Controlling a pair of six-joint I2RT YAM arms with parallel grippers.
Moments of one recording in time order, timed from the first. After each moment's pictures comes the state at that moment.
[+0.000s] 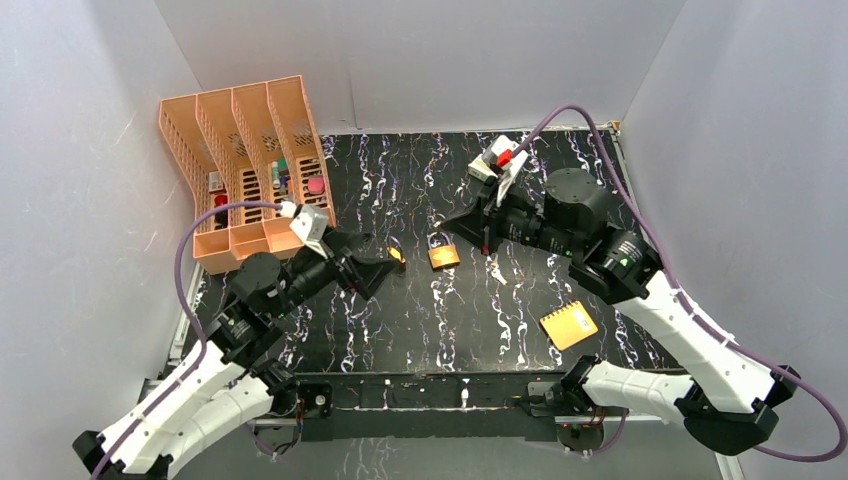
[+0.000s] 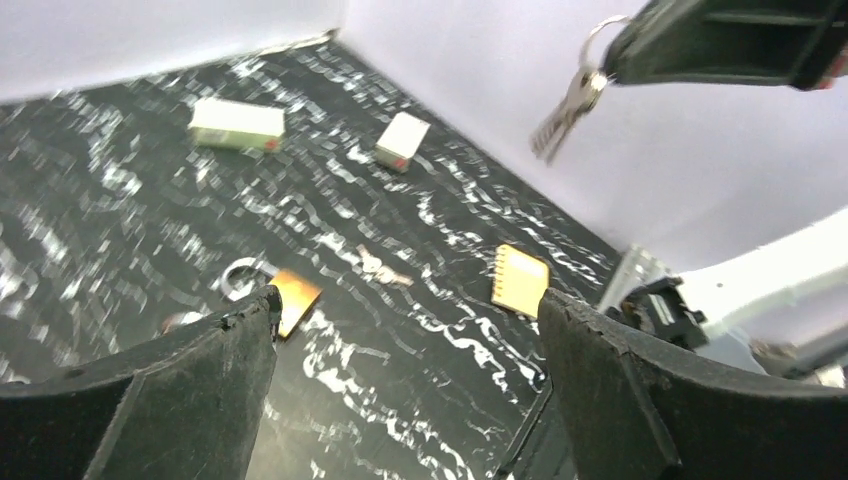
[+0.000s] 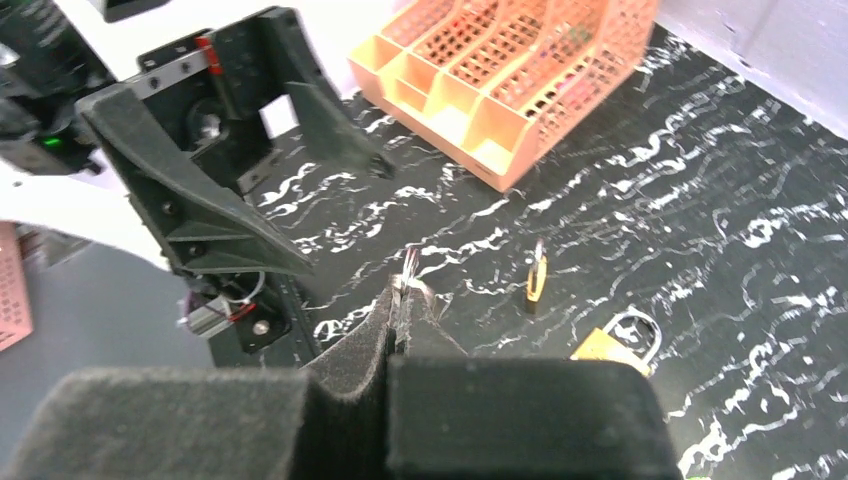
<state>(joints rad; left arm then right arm) -0.71 0.58 0.66 -0.06 0.13 -0.36 0.84 1.03 1.32 -0.48 -0.27 0.17</state>
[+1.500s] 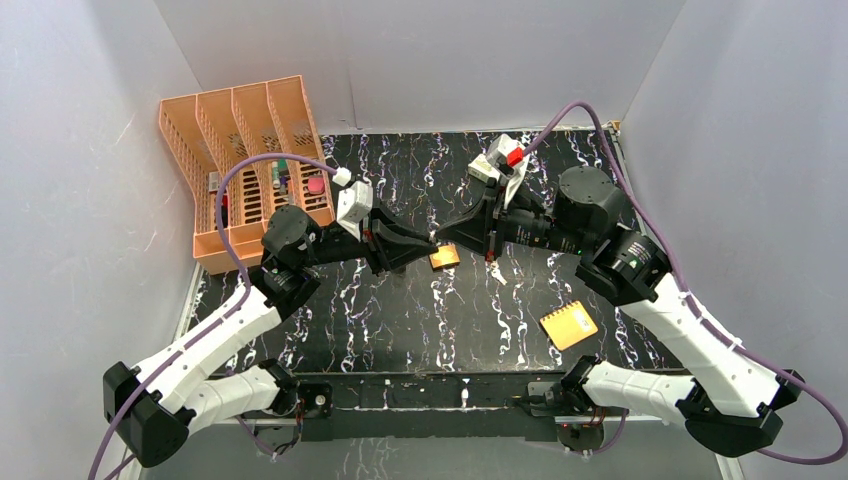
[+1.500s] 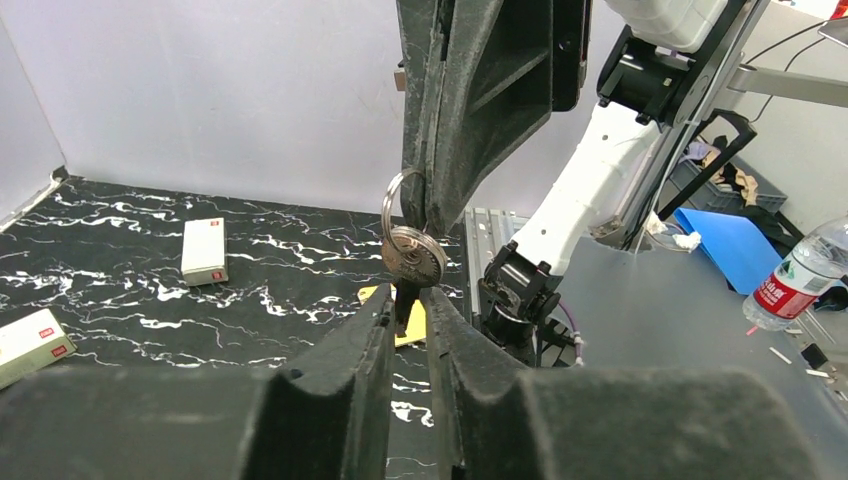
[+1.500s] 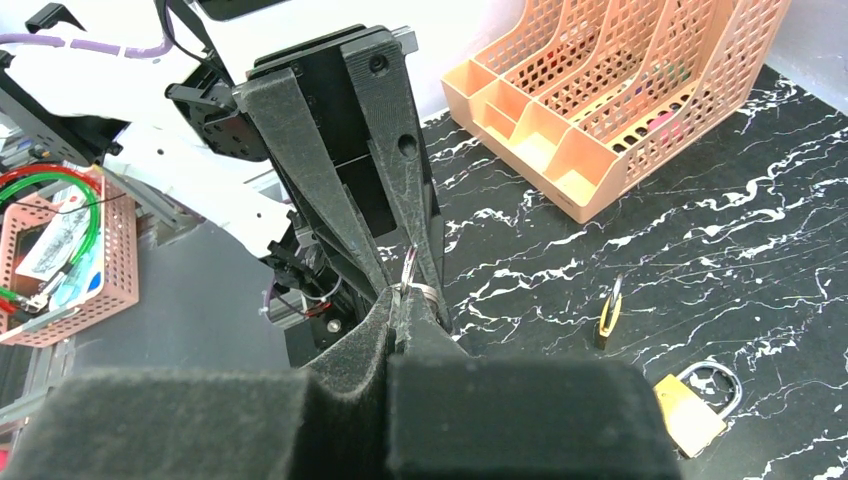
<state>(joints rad) -0.71 1.01 0.88 0.39 0.78 -0.30 0.84 1.01 1.37 -0.44 -0.47 0.23</state>
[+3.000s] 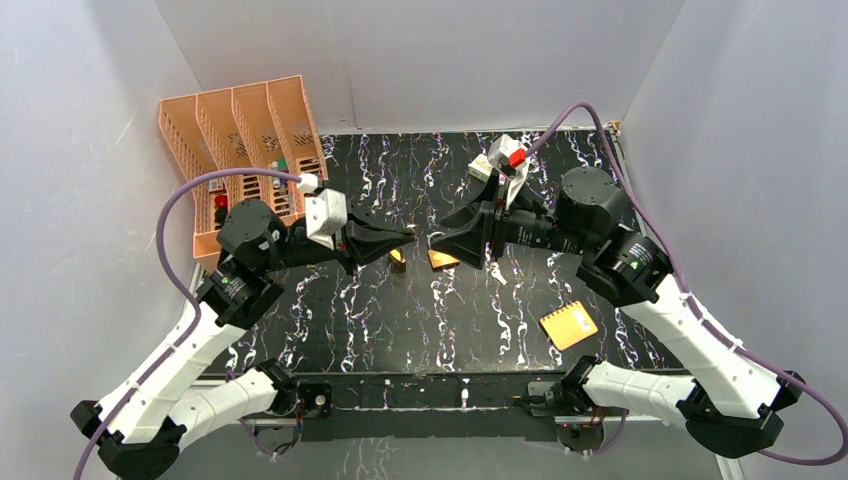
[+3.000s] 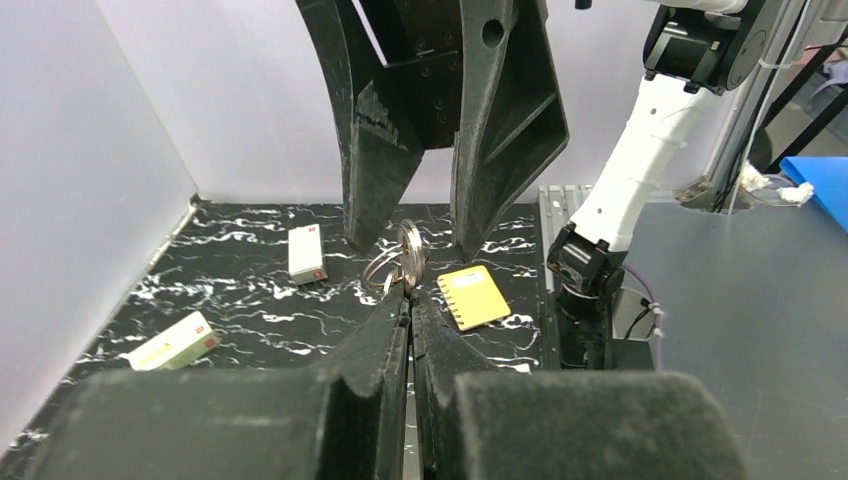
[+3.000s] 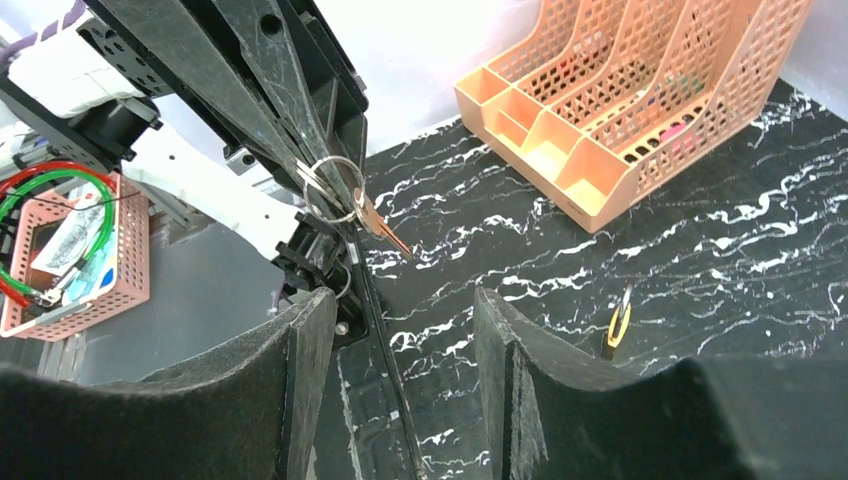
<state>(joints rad) -0.71 0.88 1.08 -0.02 0.71 -0.02 0.84 1.01 1.36 -0.44 -0.48 0.24</state>
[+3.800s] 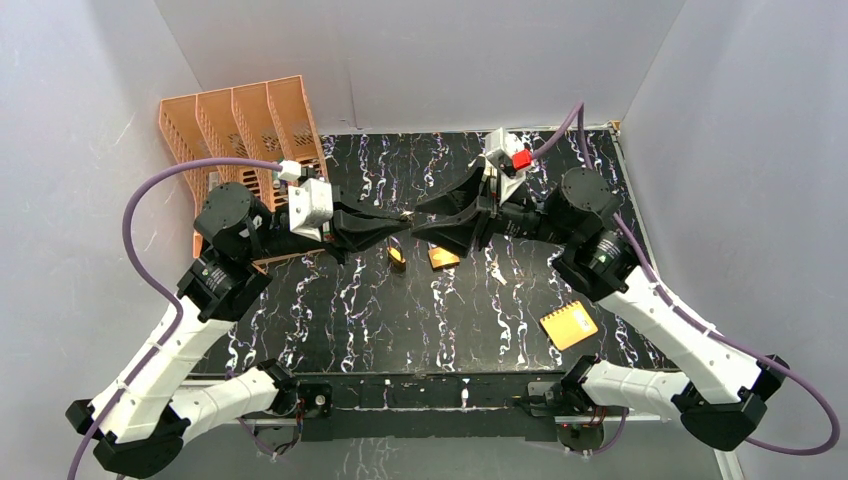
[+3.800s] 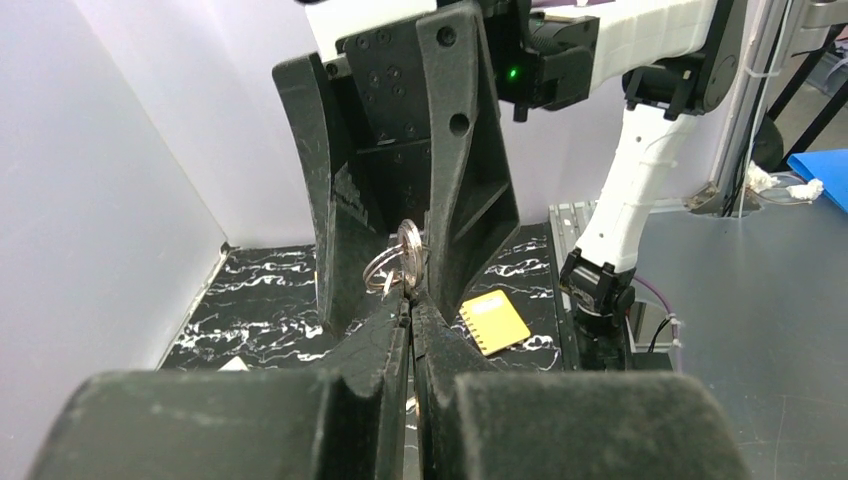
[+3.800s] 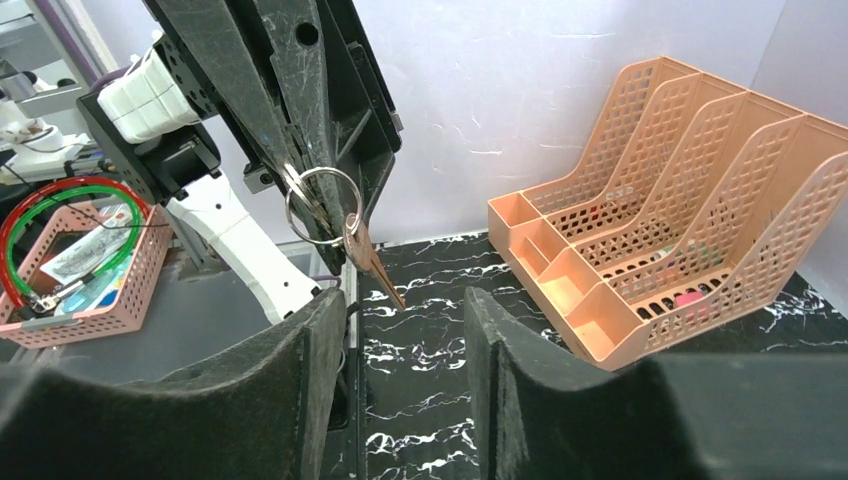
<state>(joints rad) -0.71 0.94 1.30 -0.15 0.74 0.08 0.84 1.05 1.26 0.01 -0.62 0.25</state>
